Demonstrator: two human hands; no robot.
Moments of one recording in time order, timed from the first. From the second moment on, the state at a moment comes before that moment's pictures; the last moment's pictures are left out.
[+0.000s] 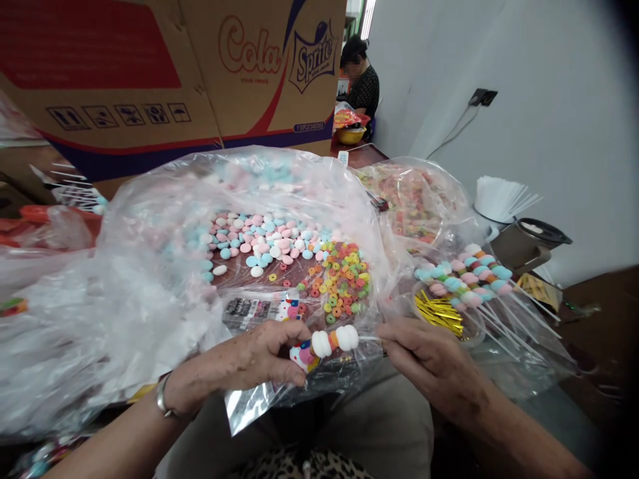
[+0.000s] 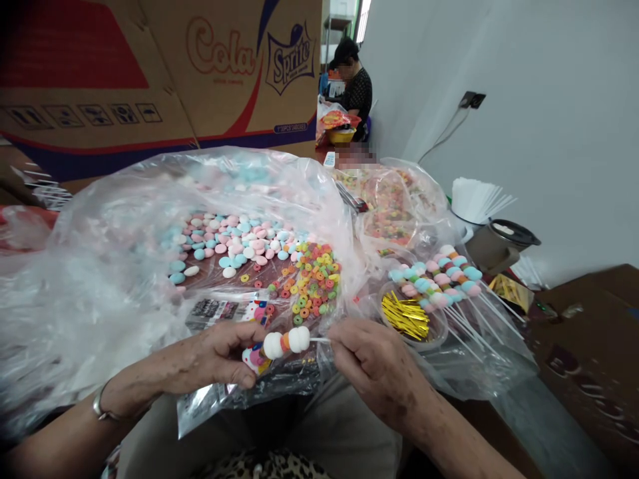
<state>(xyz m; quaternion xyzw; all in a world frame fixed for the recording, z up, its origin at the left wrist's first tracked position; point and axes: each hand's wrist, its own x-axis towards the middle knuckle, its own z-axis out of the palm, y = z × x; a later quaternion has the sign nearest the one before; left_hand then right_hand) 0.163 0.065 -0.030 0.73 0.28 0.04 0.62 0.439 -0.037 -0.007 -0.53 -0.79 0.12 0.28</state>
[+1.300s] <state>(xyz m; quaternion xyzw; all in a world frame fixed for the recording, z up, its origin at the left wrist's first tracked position) 0.160 0.074 -0.031 0.57 0.31 0.01 0.76 0.435 -0.036 0.000 -0.37 -0.88 -0.08 0.29</state>
